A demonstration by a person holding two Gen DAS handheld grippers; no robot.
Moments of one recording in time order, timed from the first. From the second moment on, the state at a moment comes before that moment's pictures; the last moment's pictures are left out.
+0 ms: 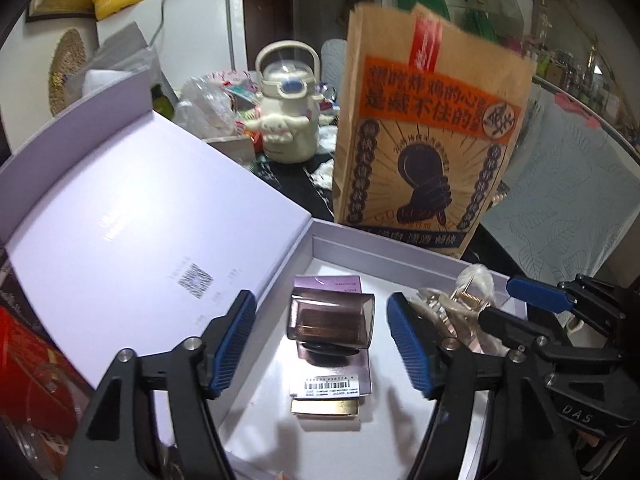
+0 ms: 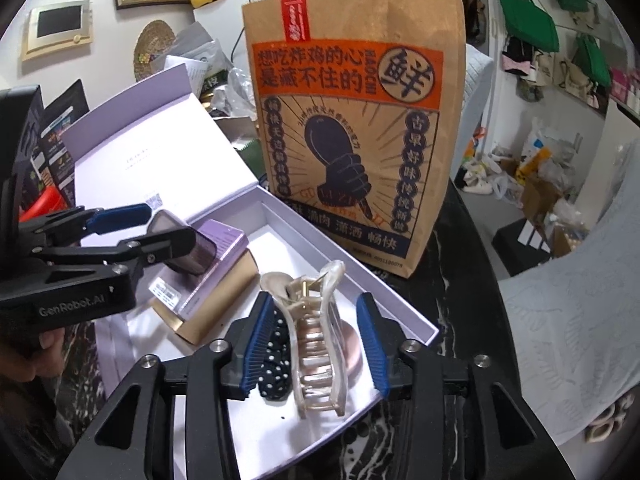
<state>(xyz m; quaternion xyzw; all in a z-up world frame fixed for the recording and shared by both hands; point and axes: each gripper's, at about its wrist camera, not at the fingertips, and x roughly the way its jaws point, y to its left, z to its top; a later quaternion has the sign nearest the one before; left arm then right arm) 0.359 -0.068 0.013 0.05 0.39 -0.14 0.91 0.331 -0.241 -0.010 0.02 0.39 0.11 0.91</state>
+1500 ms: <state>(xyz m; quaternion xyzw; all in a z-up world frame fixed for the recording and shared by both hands) 0.193 -0.012 0.079 0.04 0.33 -0.14 0.93 0.163 -0.197 0.065 -0.03 0.31 0.11 0.94</state>
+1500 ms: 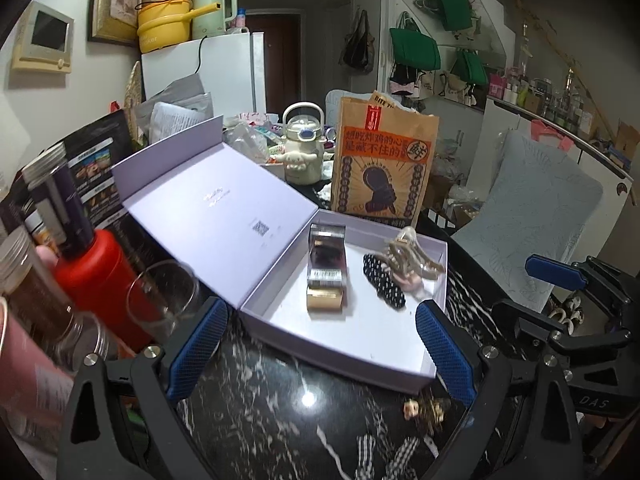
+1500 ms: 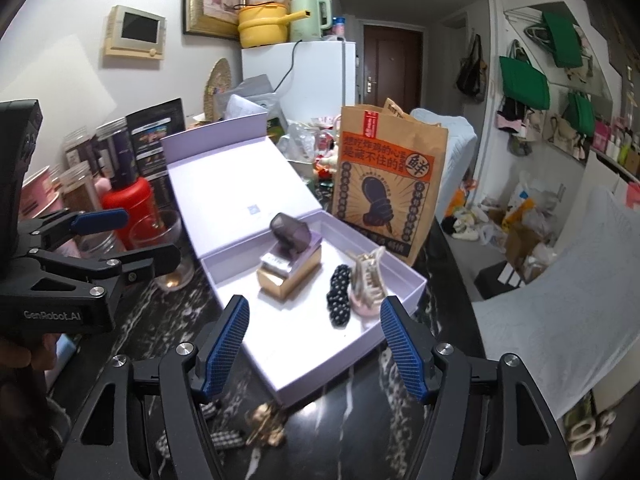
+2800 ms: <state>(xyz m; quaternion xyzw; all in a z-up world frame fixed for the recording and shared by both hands) 0.103 0.085 -0.005 0.00 0.40 -0.06 0.92 0.105 -0.123 -0.054 0.08 0.45 0.18 0.87</state>
